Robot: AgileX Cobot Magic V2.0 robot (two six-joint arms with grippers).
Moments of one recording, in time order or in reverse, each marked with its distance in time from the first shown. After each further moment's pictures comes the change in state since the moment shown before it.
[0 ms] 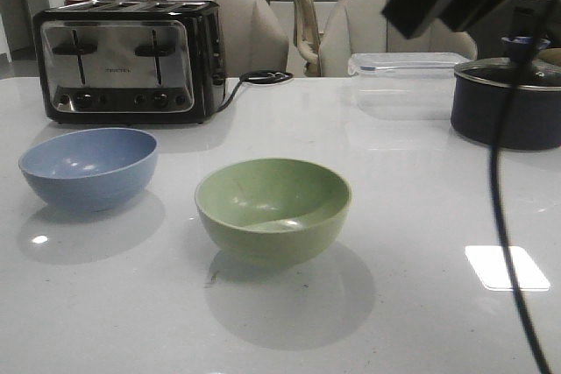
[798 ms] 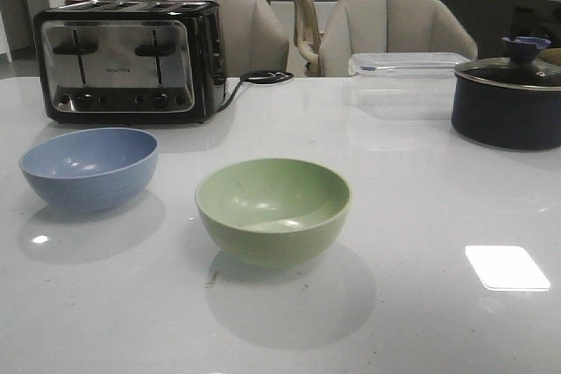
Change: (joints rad) left arm 0.000 0.065 -0.101 0.006 0.135 -0.005; right arm 0.000 -0.346 0.262 -0.016 -0.080 0.000
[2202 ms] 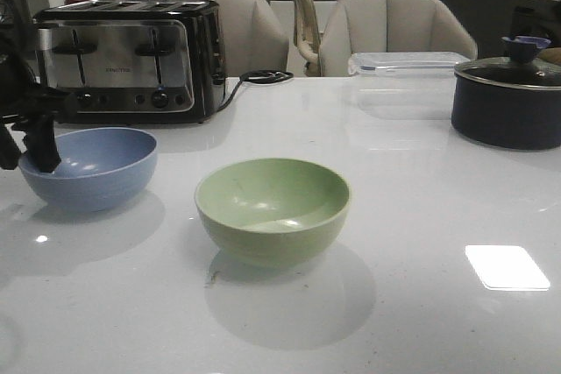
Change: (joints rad) left arm 0.363 1.169 -0.609 -0.018 0.021 -0.022; right arm 0.000 0.000 0.000 0.000 -0.004 0.000
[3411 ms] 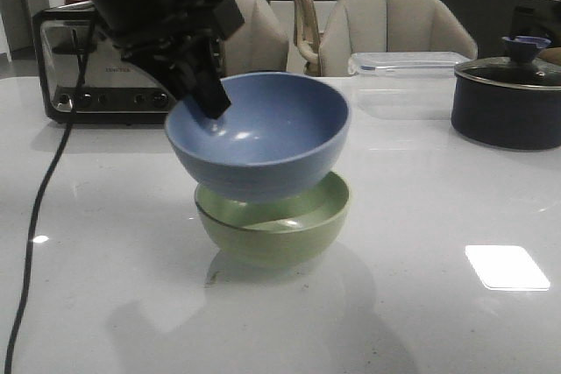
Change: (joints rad) left arm -0.426 -0.185 0.000 -0.214 0.066 0.204; right arm 0.000 0.000 0.000 0.000 0.000 0.000
